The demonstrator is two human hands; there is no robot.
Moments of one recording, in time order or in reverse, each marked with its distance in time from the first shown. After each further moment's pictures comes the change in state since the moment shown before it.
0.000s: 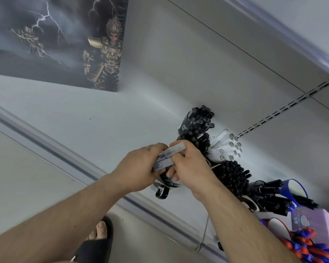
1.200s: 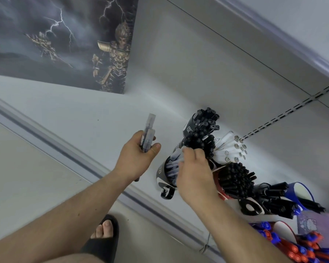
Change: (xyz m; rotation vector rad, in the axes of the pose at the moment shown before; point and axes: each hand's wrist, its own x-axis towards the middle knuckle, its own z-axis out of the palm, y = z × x) left_hand 0.001 -0.004 -0.014 -0.671 0.285 -0.556; right_hand -0.006 0.028 0.011 -0.842 0.270 -0.290
